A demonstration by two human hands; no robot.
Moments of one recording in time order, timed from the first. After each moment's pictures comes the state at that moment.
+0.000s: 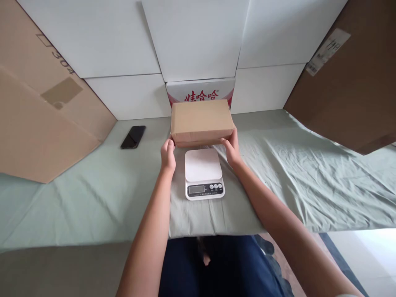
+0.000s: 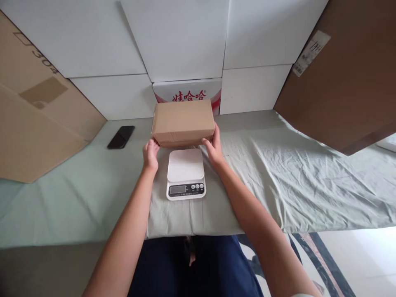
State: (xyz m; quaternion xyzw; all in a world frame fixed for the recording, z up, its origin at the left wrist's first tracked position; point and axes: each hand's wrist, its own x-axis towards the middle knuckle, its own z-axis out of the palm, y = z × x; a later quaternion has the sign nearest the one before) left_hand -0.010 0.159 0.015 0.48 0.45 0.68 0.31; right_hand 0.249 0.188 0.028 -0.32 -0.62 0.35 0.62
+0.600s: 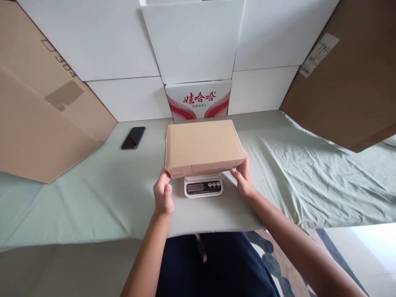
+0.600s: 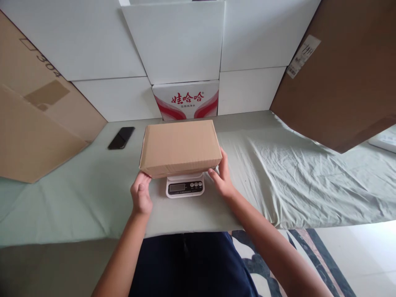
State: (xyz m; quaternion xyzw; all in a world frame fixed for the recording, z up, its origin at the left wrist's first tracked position) left_hand 0.007 0.013 0.006 0.52 0.45 0.68 0.26; right_hand 0.286 0.074 0.006 -0.34 -0.65 0.35 0.58
